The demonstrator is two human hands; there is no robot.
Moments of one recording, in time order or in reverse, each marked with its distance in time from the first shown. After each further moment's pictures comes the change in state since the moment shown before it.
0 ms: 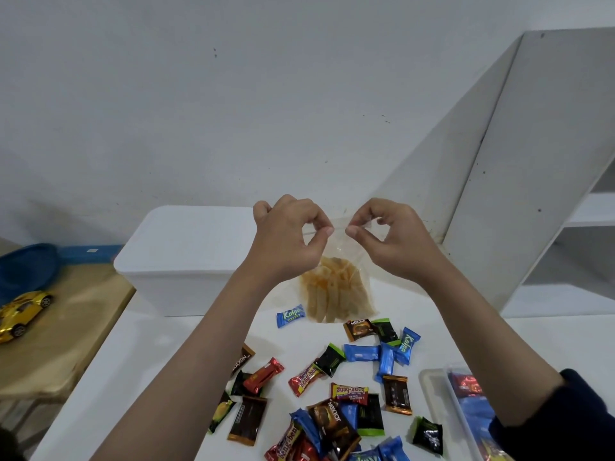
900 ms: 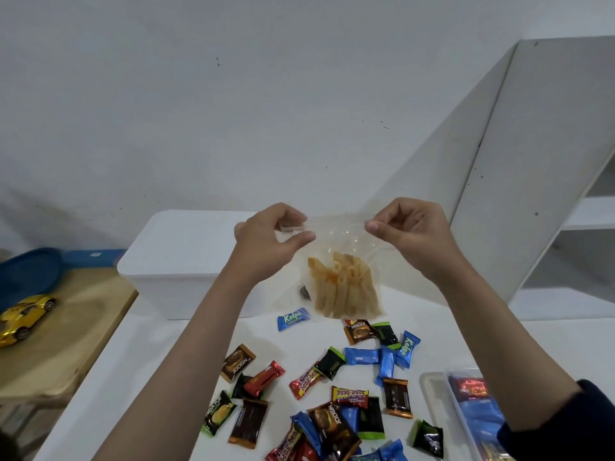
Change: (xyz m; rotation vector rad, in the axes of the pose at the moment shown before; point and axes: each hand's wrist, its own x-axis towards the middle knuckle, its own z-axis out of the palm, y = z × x) left_hand -0.006 -0.022 -0.009 -0.274 -0.033 -0.289; right_hand -0.005 0.009 -0.019 0.485 0.068 0.187
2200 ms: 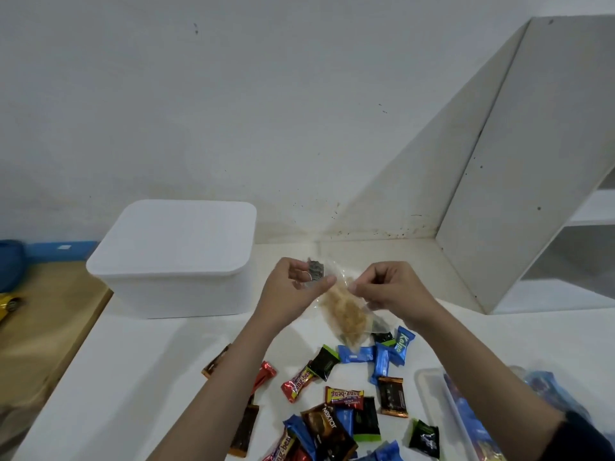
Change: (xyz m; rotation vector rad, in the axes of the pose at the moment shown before) left_hand -0.022 -0.054 0.077 -0.338 -0.161 -0.470; right_hand -0.022 0.078 0.016 -0.032 -0.139 0.472
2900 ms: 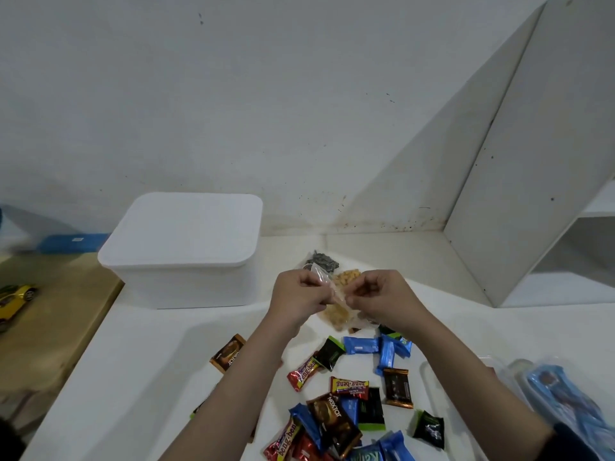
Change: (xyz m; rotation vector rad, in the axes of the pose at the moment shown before) left_hand -0.011 -0.002 0.015 -0.222 -0.007 -0.202; right_hand -0.009 0.016 0.022 -0.080 -0.023 0.056
